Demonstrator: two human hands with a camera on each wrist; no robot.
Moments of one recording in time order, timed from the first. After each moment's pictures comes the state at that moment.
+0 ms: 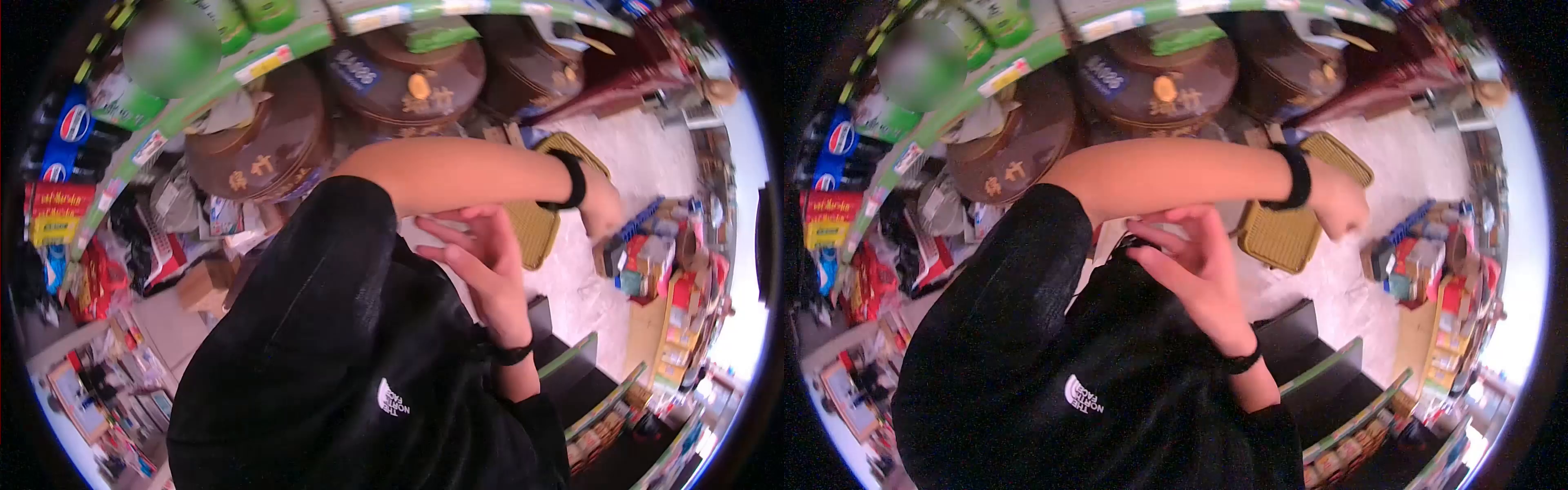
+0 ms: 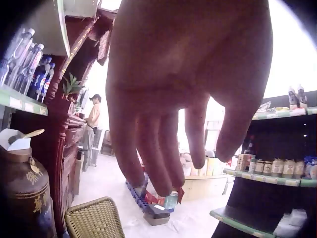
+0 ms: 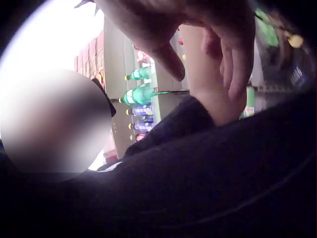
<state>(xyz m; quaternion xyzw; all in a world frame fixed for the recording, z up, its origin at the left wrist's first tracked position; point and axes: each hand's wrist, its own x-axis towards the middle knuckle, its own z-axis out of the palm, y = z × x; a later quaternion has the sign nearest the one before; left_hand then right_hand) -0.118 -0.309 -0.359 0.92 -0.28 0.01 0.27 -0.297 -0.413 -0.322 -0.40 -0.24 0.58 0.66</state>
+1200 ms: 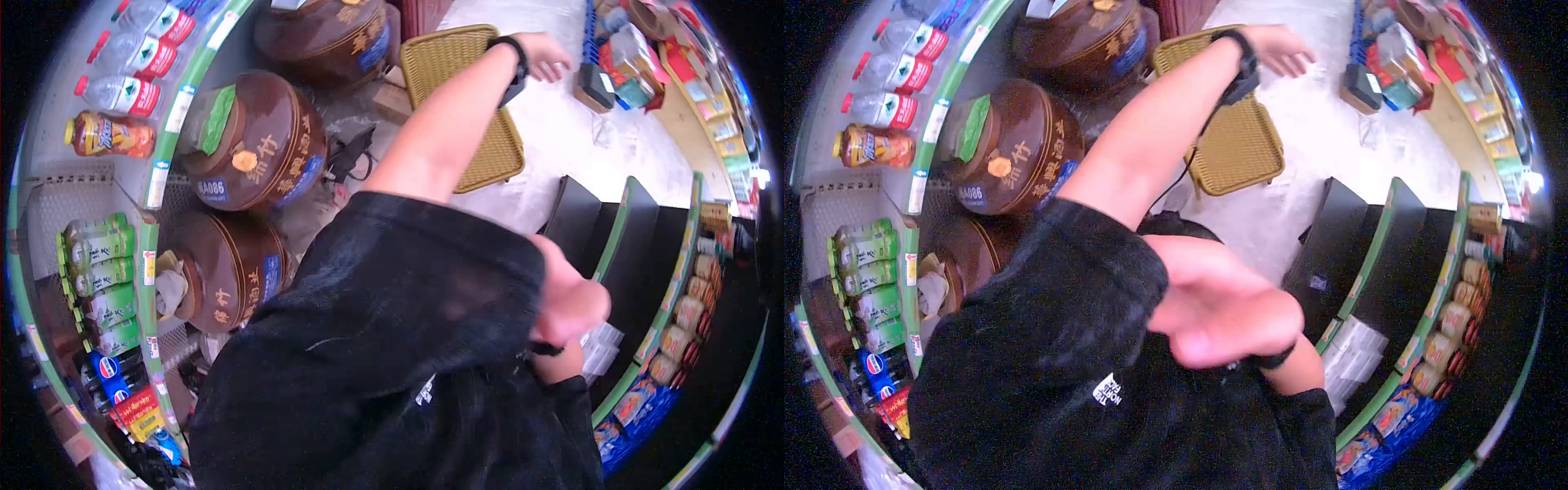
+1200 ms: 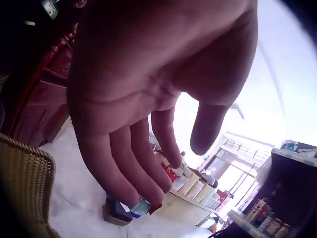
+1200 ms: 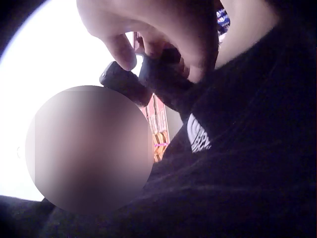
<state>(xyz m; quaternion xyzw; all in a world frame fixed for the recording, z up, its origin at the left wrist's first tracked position) 0.182 -0.487 -0.438 0.75 -0.03 -0.30 0.59 -0.149 -0.625 -0.320 -0.16 -0.17 0.50 0.84</state>
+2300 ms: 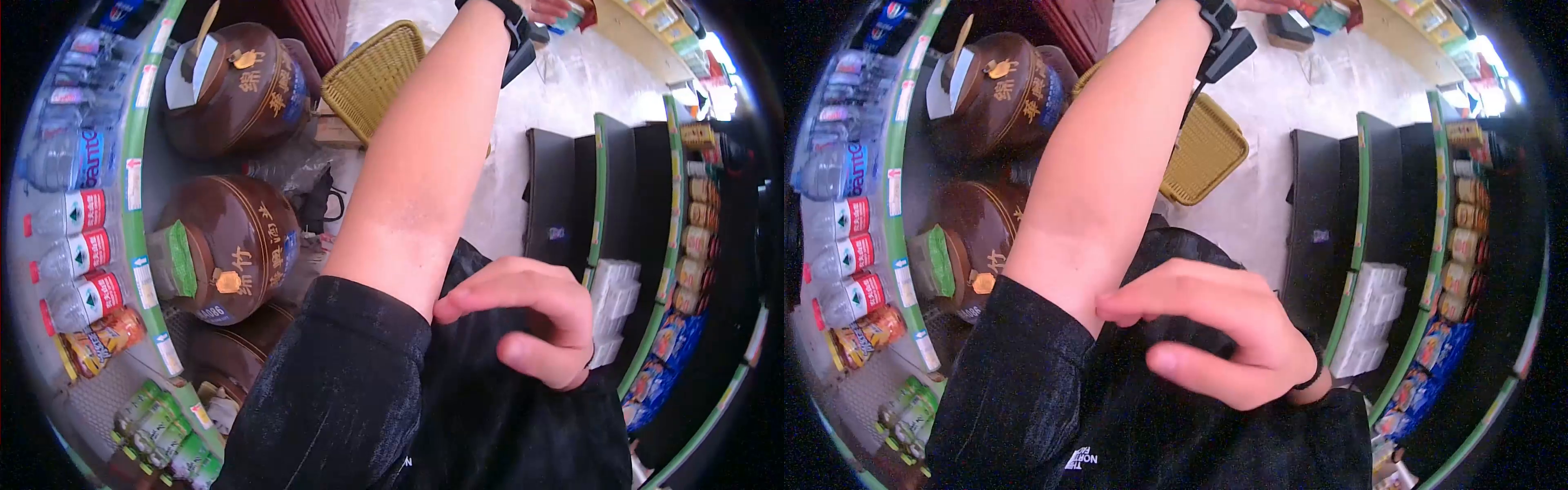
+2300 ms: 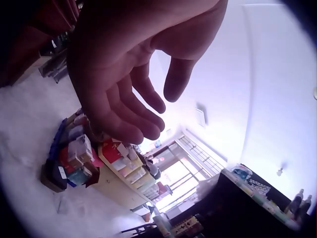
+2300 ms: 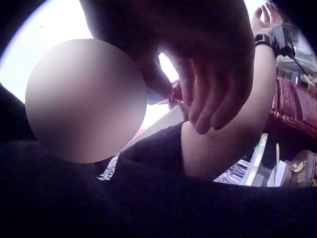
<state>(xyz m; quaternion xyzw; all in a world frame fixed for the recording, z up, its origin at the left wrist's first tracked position) 0.284 -0.536 -0.383 0.52 -0.11 -0.27 0.80 -0.062 -0.588 -0.286 -0.61 -0.29 0.24 0.70</state>
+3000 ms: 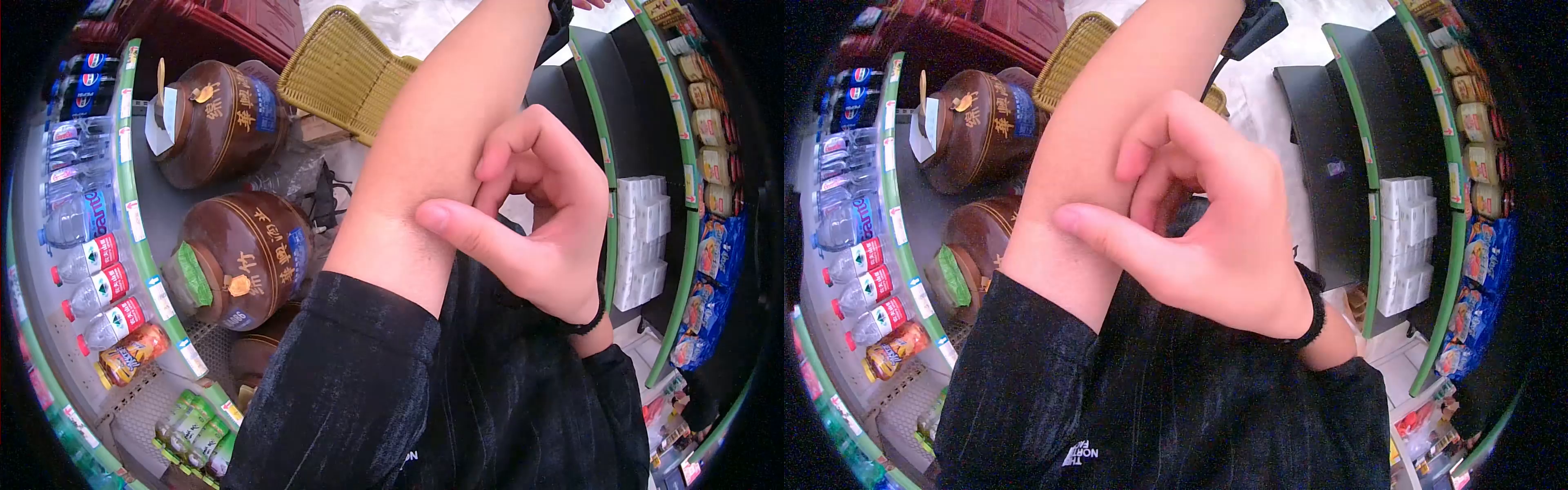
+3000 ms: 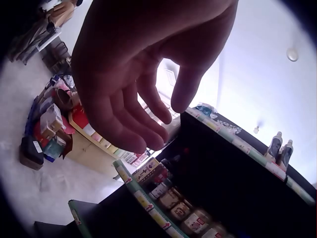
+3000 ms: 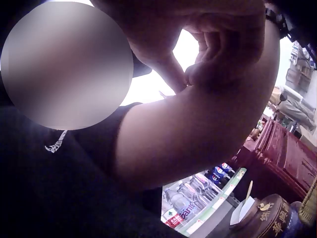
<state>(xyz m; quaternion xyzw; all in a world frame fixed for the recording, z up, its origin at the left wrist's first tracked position) 0.163 -0.727 -0.351 0.60 -0.22 -0.36 0.68 -0.123 -0.639 -0.293 -0.75 -0.03 0.00 0.65</state>
